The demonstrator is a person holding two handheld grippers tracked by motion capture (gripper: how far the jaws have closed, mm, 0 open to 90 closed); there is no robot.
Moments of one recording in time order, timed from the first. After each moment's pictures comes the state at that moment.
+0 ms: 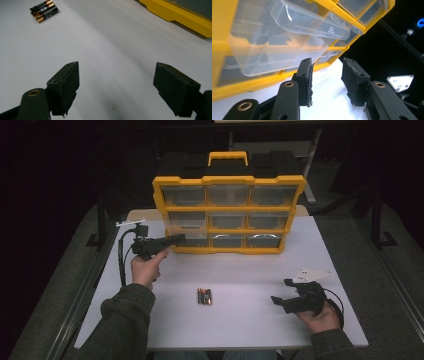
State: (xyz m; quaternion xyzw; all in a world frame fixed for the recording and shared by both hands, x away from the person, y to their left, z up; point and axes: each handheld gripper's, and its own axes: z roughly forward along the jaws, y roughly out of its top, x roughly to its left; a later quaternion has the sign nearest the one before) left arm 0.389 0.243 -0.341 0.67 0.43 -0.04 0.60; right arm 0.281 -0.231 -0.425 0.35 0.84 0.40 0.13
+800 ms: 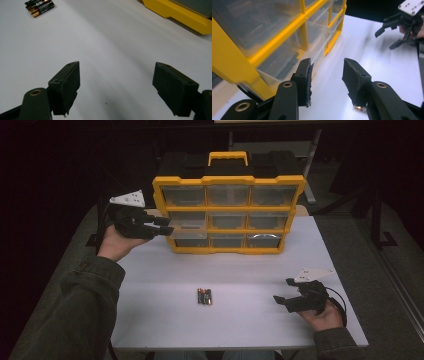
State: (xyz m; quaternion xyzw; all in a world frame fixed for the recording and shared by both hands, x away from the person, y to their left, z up) left arm 0.410 0.247 -0.251 0.87 0.18 0.10 0.46; right arm 0.286 -0.237 -0.425 0.35 0.84 0.39 0.13
